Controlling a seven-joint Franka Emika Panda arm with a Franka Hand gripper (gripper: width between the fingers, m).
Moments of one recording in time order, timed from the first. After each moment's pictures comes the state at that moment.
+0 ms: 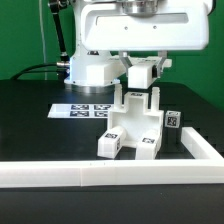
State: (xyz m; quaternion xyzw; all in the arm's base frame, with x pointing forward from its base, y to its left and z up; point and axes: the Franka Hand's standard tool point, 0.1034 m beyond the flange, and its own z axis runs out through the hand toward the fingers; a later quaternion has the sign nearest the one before) arm 0.556 0.063 0.133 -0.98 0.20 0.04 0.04
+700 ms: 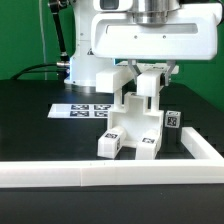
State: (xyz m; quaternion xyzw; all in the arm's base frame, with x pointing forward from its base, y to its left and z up) arm 0.552 0.067 0.122 -0.98 0.20 0.05 0.04
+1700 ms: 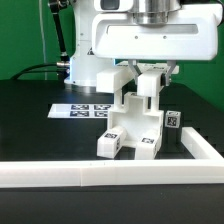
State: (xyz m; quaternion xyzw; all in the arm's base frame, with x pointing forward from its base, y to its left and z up) arm 0.551 0.069 0.122 -0.98 0.20 0.05 0.04
